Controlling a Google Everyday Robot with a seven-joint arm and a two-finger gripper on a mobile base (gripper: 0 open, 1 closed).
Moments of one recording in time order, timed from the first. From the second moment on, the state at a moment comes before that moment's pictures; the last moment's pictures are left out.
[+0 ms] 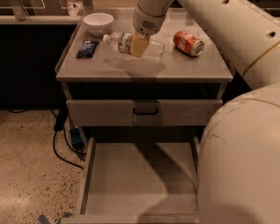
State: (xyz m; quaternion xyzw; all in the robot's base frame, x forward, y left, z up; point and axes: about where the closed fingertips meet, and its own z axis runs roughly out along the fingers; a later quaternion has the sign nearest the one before) arm 0.703 0.001 0.907 -0.67 0.71 -0.01 0.21
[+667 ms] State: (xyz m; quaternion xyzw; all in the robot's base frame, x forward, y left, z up) arm 0.626 -0.041 0.933 -0.65 0.72 0.03 0.24
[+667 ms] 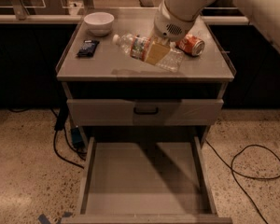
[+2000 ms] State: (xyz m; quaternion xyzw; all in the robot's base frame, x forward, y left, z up) arm 0.579 -0.049 0.926 -0.65 0.72 0.03 0.24
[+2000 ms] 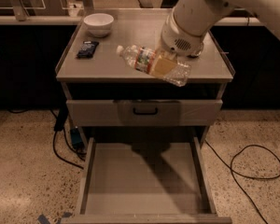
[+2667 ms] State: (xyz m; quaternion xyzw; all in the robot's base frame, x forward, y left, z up) arm 0.529 -0.069 0.843 -0.63 0.75 0.05 0.20
